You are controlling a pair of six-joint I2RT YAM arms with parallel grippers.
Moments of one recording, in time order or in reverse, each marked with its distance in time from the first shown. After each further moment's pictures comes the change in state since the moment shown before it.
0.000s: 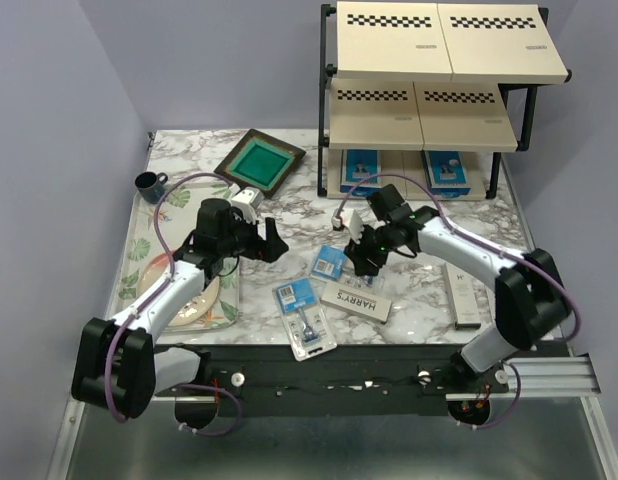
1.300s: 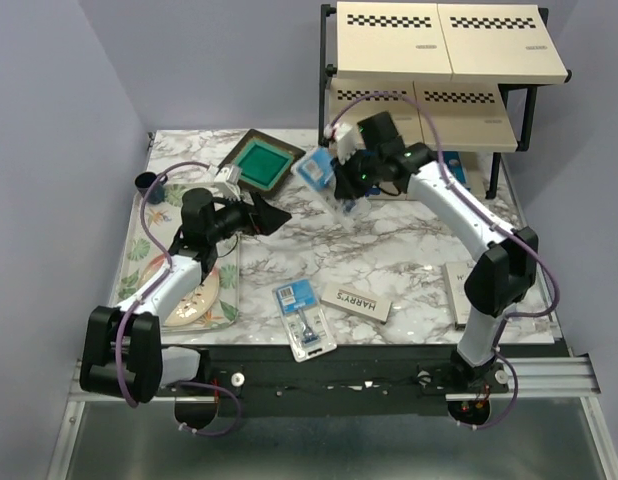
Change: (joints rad) left arm 0.126 0.067 0.003 0.371 0.161 -0.319; right arm 0.006 0.342 0.670 -0.169 0.152 0.241
